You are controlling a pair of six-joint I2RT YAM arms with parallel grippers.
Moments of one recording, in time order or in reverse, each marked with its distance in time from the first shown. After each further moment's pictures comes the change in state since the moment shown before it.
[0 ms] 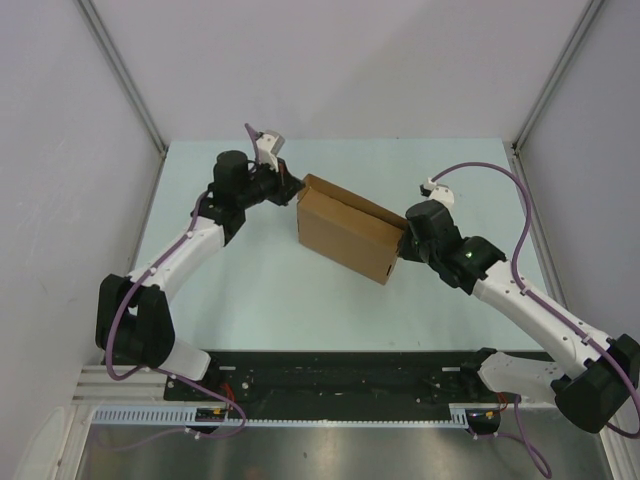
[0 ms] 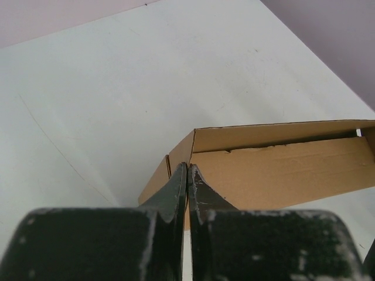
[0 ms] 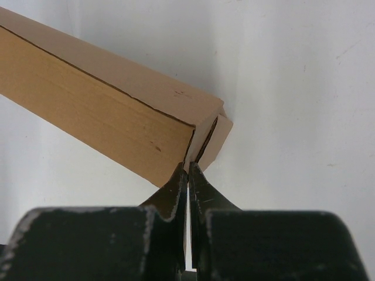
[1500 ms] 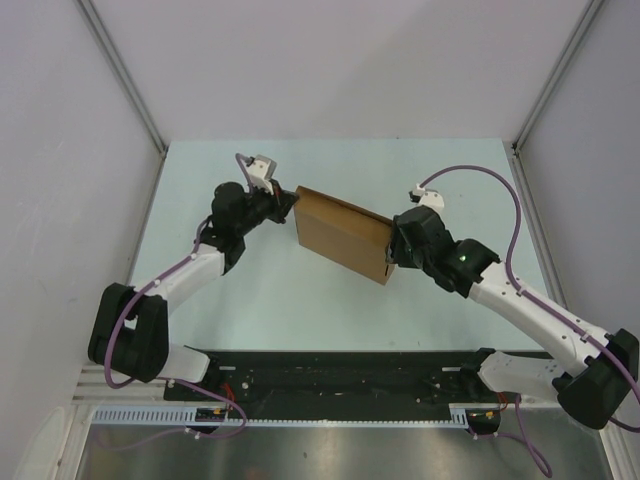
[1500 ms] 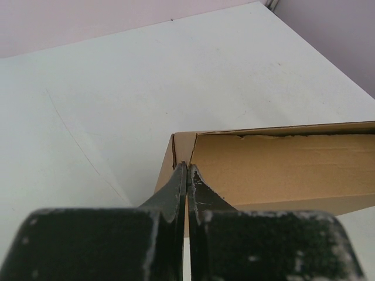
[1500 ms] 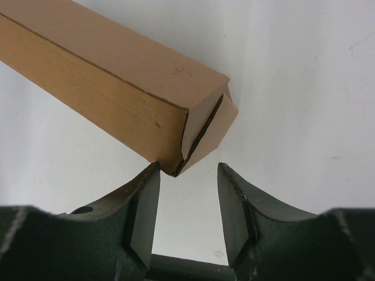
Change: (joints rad) left arm -0.009 -0.075 -0.303 0.346 -0.103 -0.020; right arm 0.063 0.010 0.000 -0.016 0.017 -0.011
